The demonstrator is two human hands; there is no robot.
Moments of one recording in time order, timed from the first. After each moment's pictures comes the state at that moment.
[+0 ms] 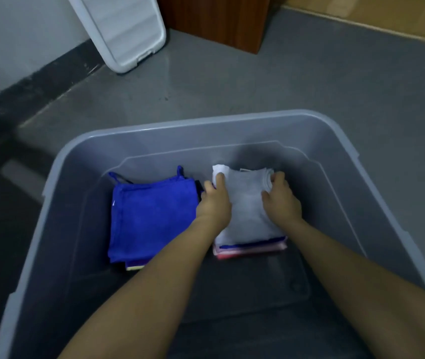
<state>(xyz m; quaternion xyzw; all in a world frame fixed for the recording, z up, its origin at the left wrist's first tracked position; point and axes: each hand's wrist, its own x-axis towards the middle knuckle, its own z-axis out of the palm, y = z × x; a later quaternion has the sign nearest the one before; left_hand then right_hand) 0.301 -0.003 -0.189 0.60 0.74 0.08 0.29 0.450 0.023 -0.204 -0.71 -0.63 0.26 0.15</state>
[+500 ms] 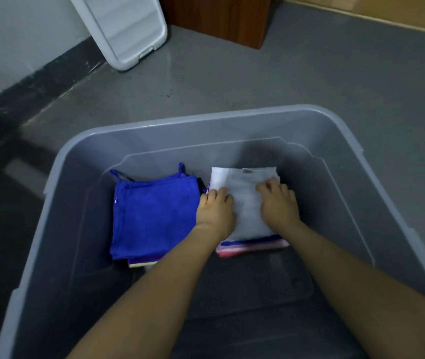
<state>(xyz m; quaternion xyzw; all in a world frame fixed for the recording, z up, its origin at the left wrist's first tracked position) 0.297 -0.018 -0.207 0.74 0.66 -0.09 0.11 0.451 0.016 -0.228 -0.62 -0.78 0.09 0.02</state>
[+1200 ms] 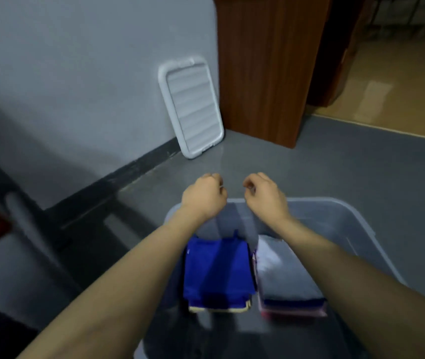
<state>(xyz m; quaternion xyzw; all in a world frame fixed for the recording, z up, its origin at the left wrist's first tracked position) 0.178 -0.045 0.043 0.64 0.74 0.17 0.07 0.318 0.014 -0.002 -0.51 -0.79 0.14 0.31</state>
